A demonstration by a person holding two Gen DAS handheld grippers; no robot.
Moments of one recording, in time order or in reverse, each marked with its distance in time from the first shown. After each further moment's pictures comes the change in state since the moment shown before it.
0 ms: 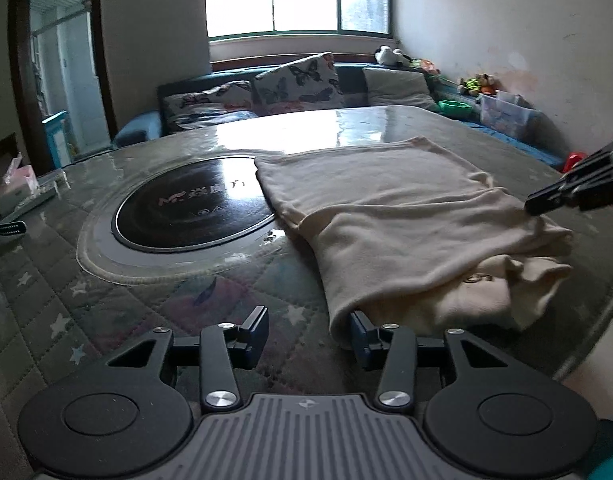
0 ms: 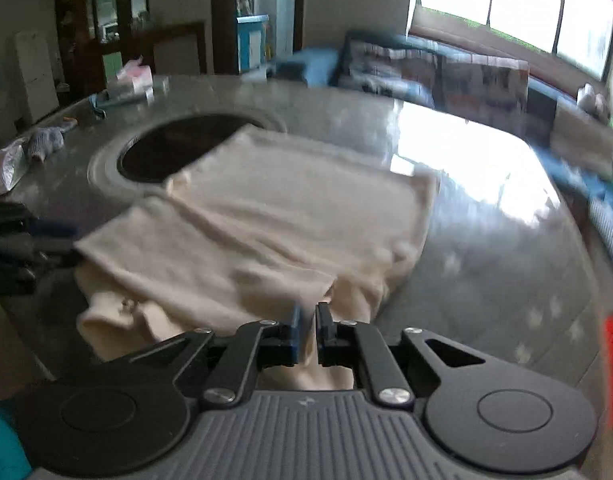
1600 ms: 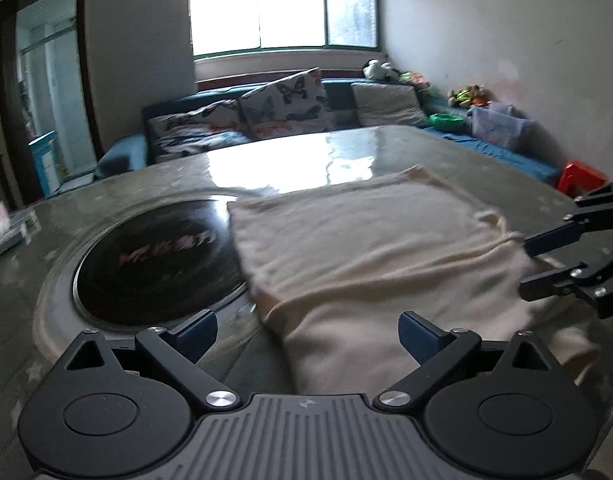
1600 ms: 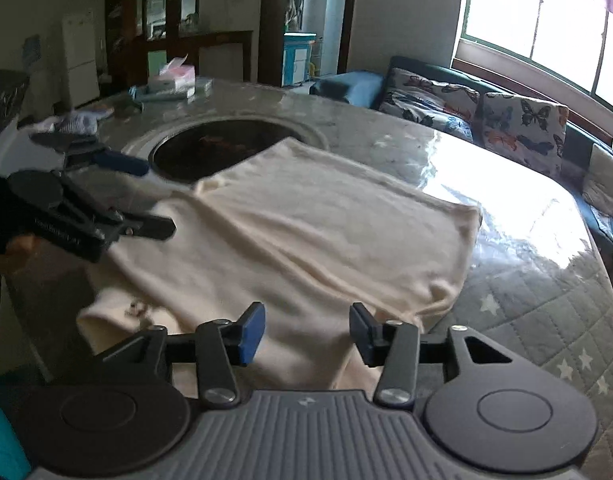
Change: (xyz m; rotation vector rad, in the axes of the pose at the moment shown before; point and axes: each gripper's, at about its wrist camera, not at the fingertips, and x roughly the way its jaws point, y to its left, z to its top) left arm 0.060 -0.018 0.040 0.007 -0.043 0.019; right arm 0.017 0.015 -0.003 -0.147 -0.077 0.065
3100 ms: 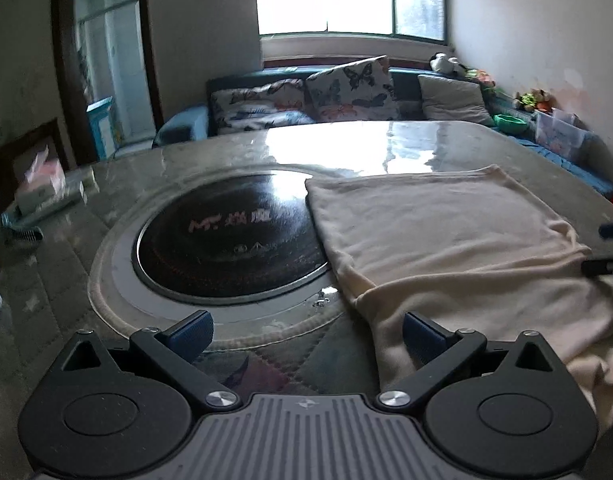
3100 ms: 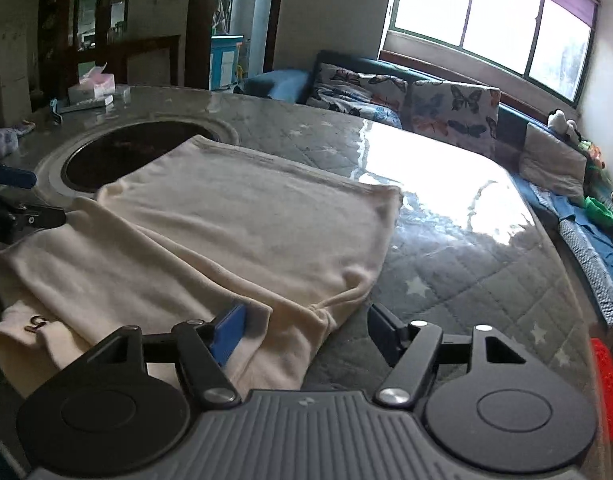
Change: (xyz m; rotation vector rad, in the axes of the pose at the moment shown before) left arm -0.004 0.027 0.000 -0.056 0.028 0.135; right arm 0.005 -0.037 -0.009 0.100 -0.033 -0.194
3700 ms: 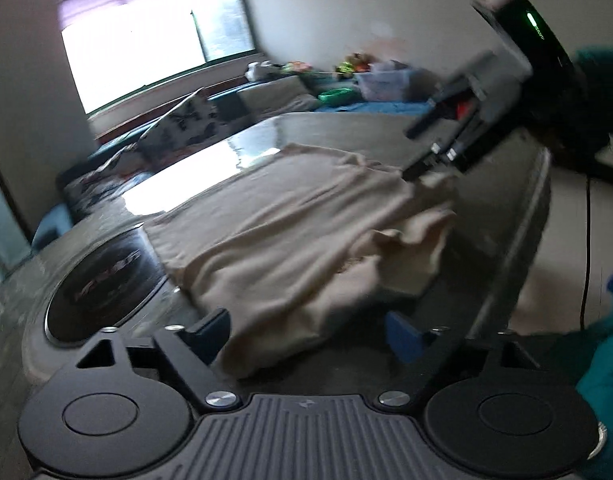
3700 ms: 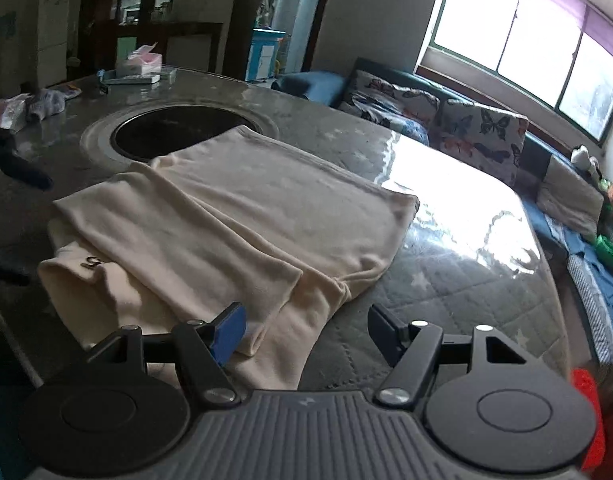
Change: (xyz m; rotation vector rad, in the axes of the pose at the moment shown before) left arm -0.066 -0.071 -0.055 0.461 -0.077 -0.349; right arm -0.039 0.015 -0.012 -0.153 0.008 0.062
